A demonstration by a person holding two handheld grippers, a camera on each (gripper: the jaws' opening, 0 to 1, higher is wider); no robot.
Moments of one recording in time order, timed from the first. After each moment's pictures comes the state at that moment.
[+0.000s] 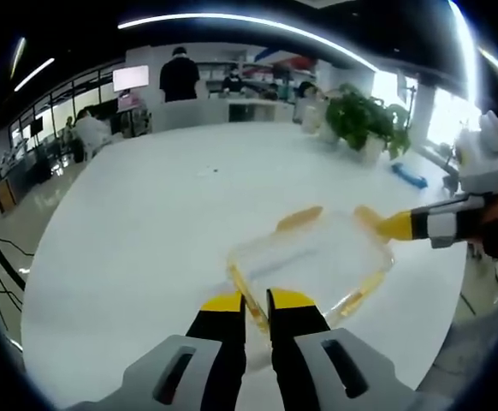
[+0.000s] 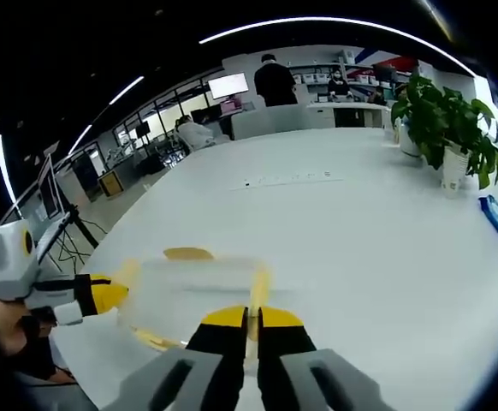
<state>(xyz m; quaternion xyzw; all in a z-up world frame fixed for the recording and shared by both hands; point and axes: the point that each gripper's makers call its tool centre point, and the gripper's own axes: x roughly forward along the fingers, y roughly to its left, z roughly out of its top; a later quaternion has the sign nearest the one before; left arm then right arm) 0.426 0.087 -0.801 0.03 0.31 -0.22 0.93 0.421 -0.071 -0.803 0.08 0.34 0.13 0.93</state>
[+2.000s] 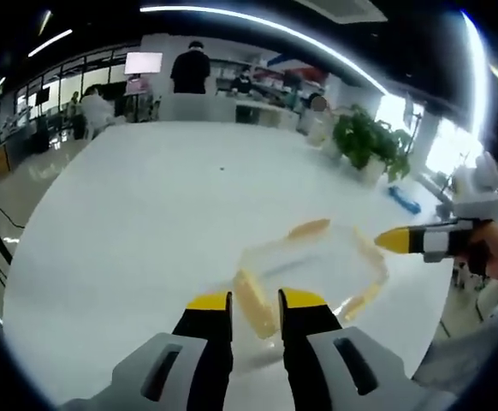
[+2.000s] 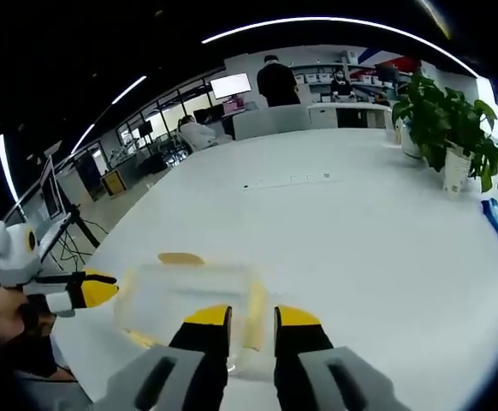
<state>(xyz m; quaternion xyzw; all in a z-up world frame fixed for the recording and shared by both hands) 0.434 0.102 -0.799 -0.05 0.32 -0.23 0.92 0.428 -0.080 -0.803 0.09 0.34 0.14 0.93</state>
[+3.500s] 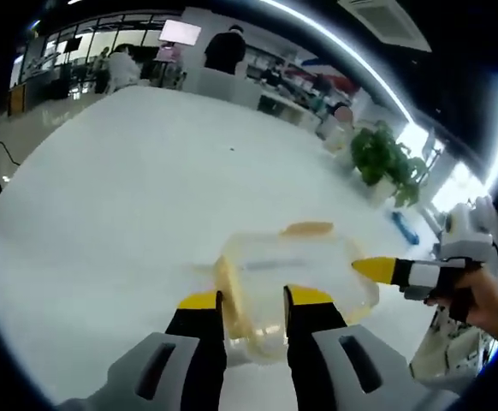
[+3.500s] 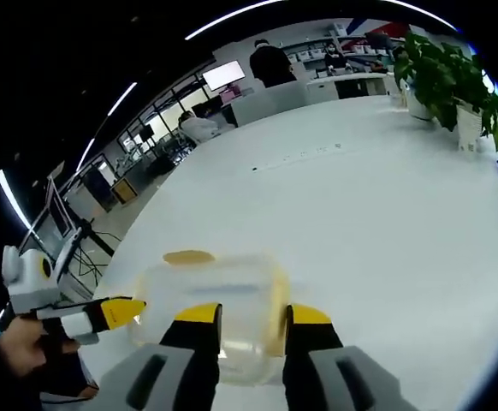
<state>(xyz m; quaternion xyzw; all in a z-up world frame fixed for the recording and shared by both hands) 0.431 0.083 -0.817 -0.15 0.36 -0.18 0.90 0.434 -0.058 -0.821 0.17 0.37 0.15 0.90</state>
